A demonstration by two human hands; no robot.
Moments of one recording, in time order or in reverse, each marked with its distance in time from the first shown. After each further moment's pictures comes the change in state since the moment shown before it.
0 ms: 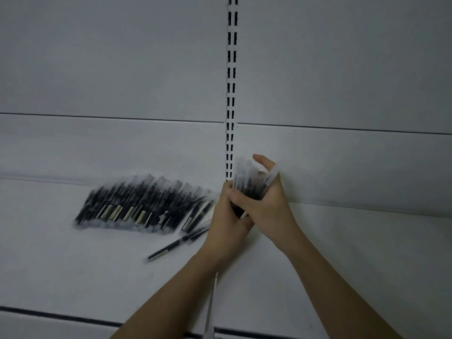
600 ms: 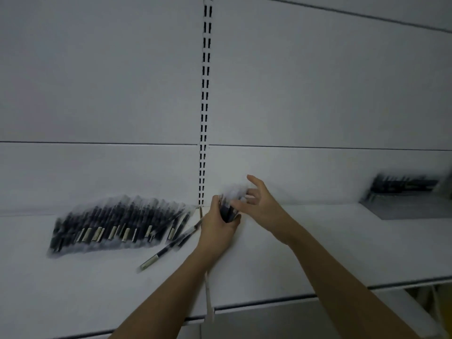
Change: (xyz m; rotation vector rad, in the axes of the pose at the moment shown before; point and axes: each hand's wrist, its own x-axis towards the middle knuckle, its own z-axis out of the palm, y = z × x) left_hand -0.007 -0.004 -0.002 -0.017 -0.097 -0.134; right_hand -0.032 -0.037 -0.028 -0.365 0.040 0.225
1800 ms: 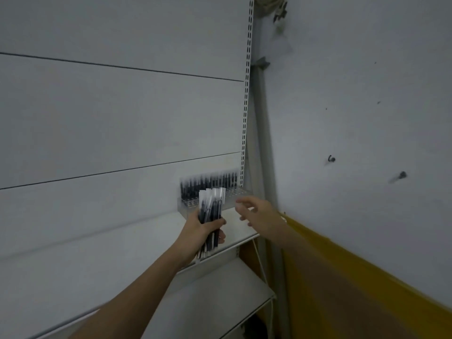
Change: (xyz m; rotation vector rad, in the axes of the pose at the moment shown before) left_hand -0.098 0.188 0.432 -0.316 -0.567 -0.079; right_hand -0.263 0.089 -0.453 -0.375 0.492 0.019
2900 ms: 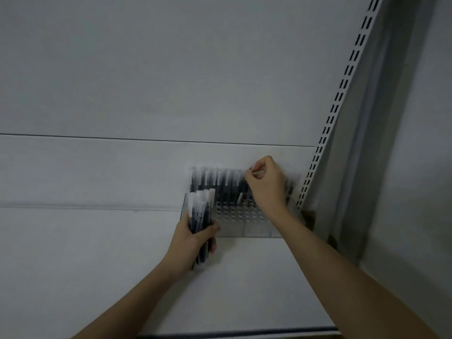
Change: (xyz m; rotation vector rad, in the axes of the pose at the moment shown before) left_hand 0.192 -0.099 0.007 0.058 0.575 -0.076; right_hand 0.333 0.120 0.066 0.225 0.037 -0.228
